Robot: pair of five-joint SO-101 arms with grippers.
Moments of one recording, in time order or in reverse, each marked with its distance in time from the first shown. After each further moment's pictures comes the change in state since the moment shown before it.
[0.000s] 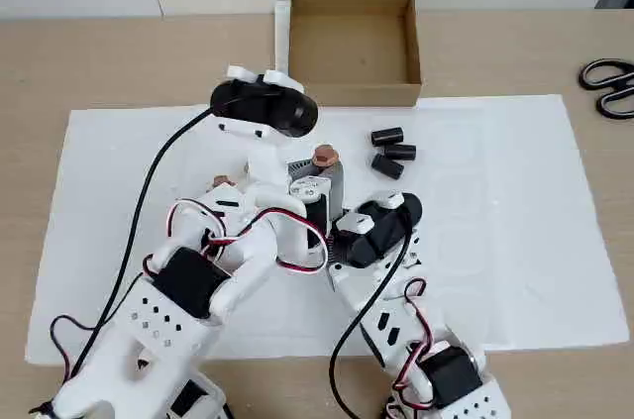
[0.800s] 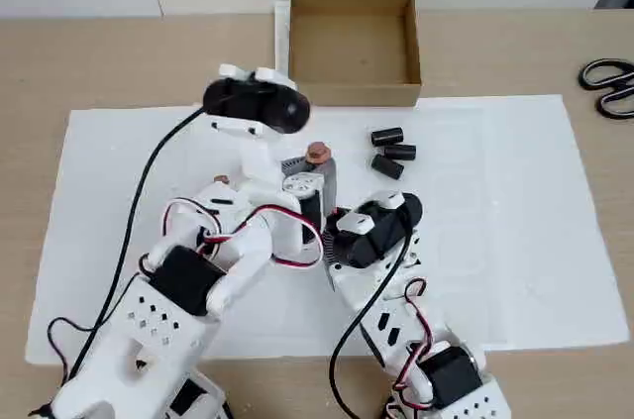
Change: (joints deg) left arm -2.1 -0.3 0.1 0.0 -0.1; right arm 0.0 0.0 -0.1 0.0 0.0
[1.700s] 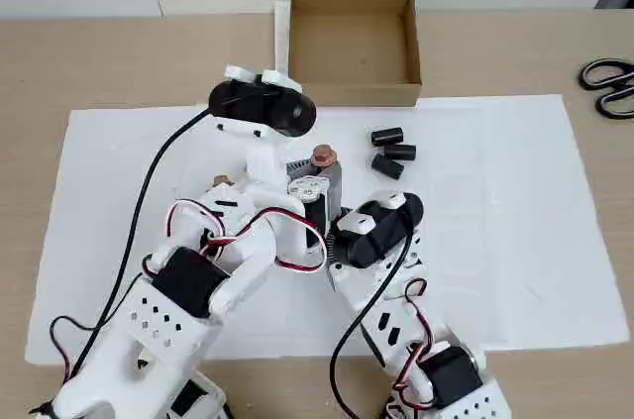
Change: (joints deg) left arm 1.6 0.0 0.0 0.0 0.0; right arm 0.0 0.0 0.0 -0.1 0.0
